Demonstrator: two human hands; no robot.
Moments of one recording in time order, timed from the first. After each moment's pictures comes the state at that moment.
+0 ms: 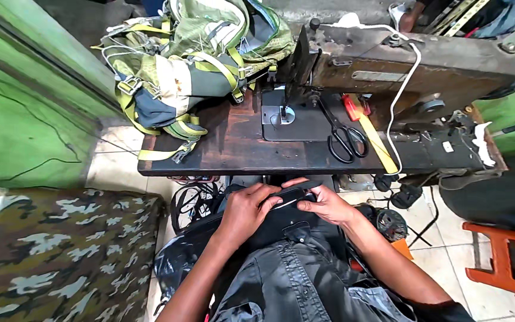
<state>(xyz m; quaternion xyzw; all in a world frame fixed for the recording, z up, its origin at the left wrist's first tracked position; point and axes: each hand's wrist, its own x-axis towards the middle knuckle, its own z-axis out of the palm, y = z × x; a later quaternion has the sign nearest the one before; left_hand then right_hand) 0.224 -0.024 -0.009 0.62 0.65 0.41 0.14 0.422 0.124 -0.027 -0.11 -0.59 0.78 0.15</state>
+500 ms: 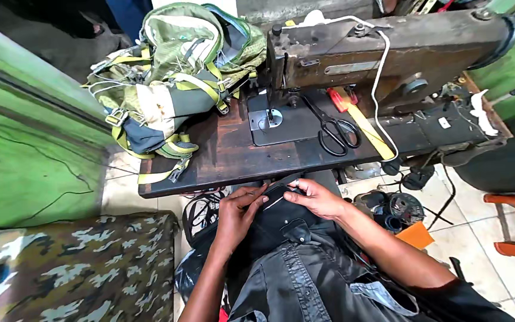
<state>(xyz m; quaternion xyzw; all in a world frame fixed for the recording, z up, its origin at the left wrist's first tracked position) 0.208 -0.023 -0.016 0.58 0.65 0.46 0.20 0.410 0.120 -0.019 -0.20 -0.60 0.76 0.14</state>
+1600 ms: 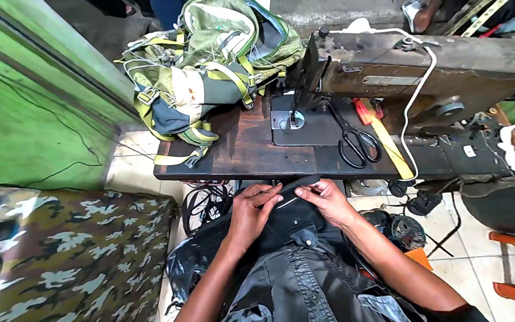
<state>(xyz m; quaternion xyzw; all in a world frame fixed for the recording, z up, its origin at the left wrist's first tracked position) 0.221 -0.026 -0.014 0.54 0.67 0.49 0.15 0.393 0.114 -0.015 -0.26 -0.60 0.72 0.25</state>
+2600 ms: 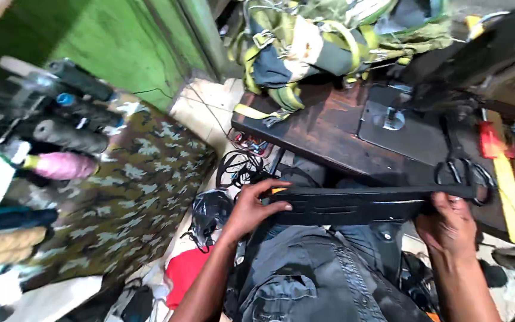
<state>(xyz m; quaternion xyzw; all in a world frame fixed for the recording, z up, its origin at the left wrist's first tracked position) 0.185 -0.149 -0.017 0.35 0.65 0.61 0.28 0.426 0.151 -0.029 -0.26 -0.55 0.70 0.37</state>
